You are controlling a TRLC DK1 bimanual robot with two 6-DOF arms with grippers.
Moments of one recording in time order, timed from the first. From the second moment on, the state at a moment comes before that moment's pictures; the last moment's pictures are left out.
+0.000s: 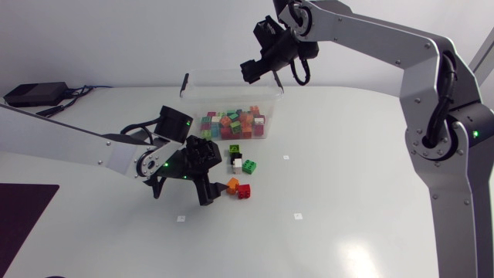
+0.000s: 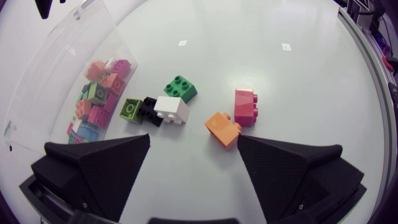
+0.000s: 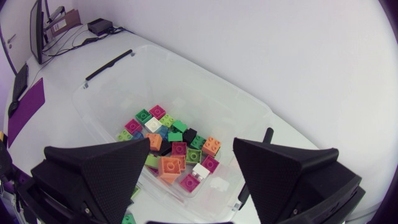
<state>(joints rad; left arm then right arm) -0.45 1.84 0.89 0.07 0.31 0.81 0.39 2.33 2.29 -0.68 -0.12 -0.25</state>
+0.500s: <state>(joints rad) -0.43 1.82 0.89 0.09 0.30 0.78 0.39 2.16 2.08 -0.60 -0.12 -0.25</state>
